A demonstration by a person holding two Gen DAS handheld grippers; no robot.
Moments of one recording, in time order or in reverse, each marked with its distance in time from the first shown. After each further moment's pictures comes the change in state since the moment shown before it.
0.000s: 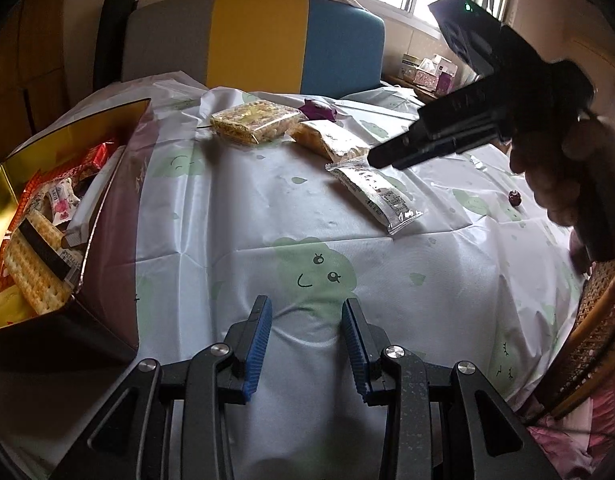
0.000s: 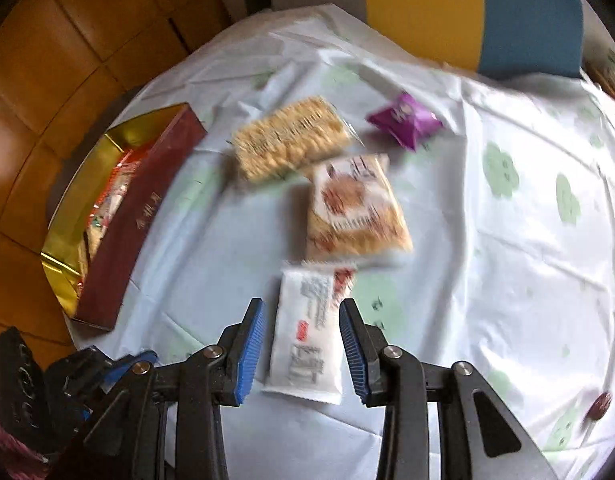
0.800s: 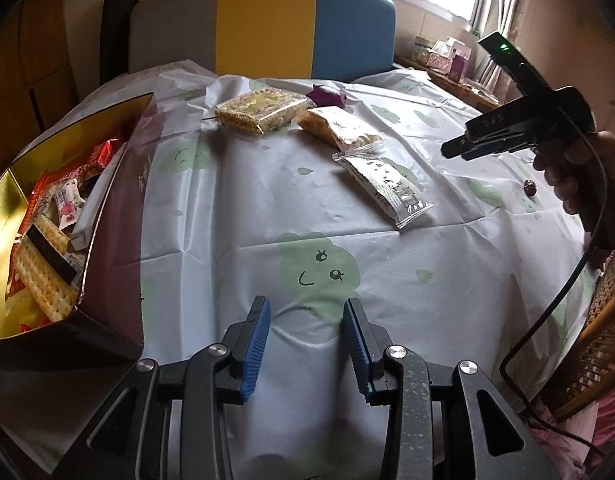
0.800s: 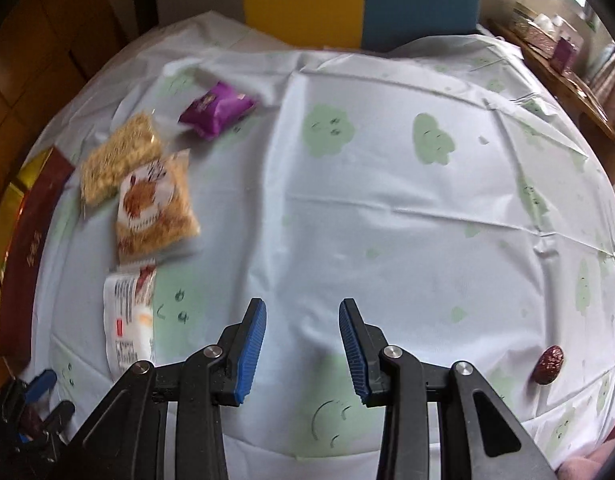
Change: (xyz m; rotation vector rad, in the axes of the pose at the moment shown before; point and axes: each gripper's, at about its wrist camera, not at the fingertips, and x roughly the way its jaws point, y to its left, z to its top) left arm 0.003 -0.008 0.009 0.001 0.078 0.067; right arm -0.019 -0.099 -0.019 0.207 -0.030 -0.272
